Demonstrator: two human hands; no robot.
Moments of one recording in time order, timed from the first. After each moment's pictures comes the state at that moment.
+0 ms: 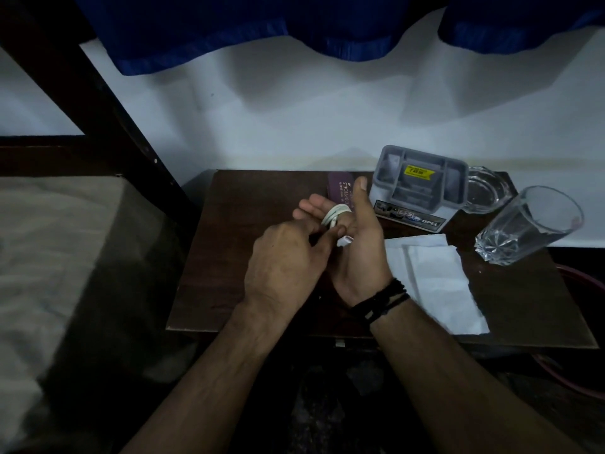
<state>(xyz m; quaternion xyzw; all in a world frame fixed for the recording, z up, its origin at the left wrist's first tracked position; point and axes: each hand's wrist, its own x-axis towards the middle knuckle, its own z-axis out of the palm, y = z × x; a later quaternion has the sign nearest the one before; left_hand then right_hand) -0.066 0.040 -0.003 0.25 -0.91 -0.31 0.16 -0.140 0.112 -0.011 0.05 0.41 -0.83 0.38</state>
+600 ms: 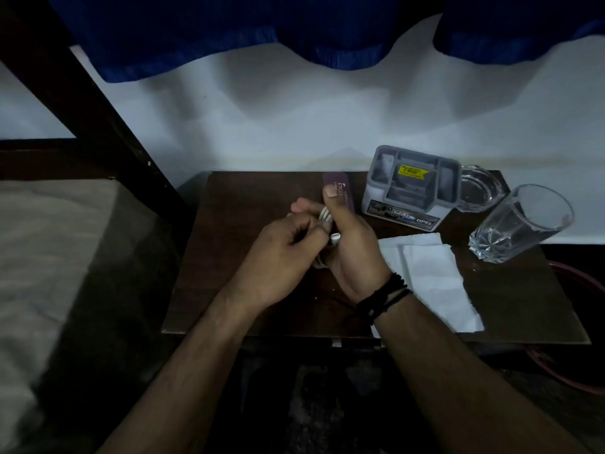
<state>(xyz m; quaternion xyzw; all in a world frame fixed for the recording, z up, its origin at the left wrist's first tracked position) -0.062 0.030 0.007 0.17 -0.82 -0.54 0.11 -0.146 0.115 -0.023 -0.05 0.54 -0.76 0.35</state>
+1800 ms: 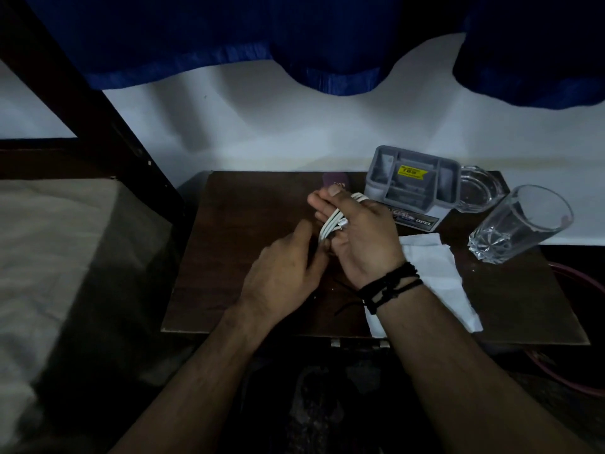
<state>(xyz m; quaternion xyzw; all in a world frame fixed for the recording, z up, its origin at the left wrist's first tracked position) -0.060 0.035 -0.031 0.15 -0.93 -0.30 0.11 -0.159 0.116 -0.006 0.01 0.48 -0.82 0.30</state>
